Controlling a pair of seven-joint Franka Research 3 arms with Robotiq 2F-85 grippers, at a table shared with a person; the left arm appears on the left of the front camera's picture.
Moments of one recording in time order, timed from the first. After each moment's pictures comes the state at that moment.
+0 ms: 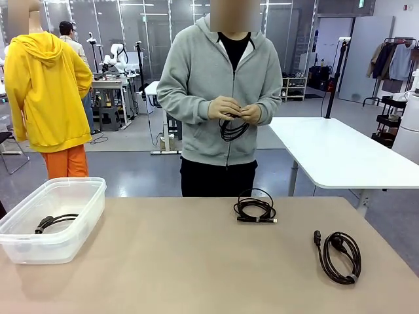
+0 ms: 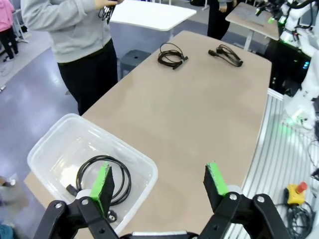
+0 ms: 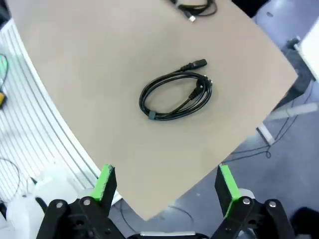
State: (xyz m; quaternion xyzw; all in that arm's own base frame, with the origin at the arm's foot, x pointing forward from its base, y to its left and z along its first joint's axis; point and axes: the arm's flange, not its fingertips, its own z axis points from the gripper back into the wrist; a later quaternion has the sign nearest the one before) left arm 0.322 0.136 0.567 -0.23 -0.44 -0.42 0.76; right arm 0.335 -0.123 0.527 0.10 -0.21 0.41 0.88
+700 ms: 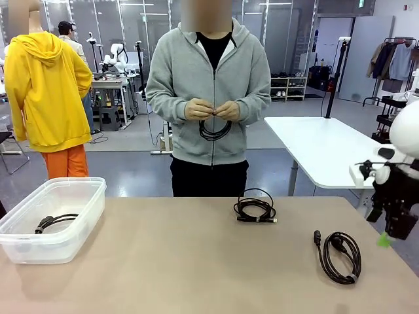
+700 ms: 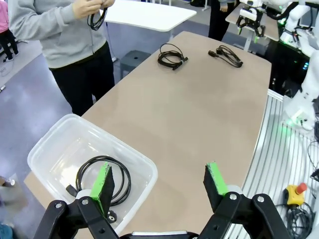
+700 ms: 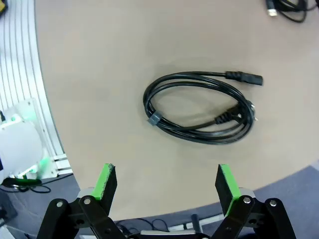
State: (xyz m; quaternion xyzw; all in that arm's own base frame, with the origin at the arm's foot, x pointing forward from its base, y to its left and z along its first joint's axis) left arm 0.322 0.136 0.567 -0.23 -0.45 -0.42 0.76; right arm 0.412 -0.053 0.423 0.07 -0.08 0.61 0.79
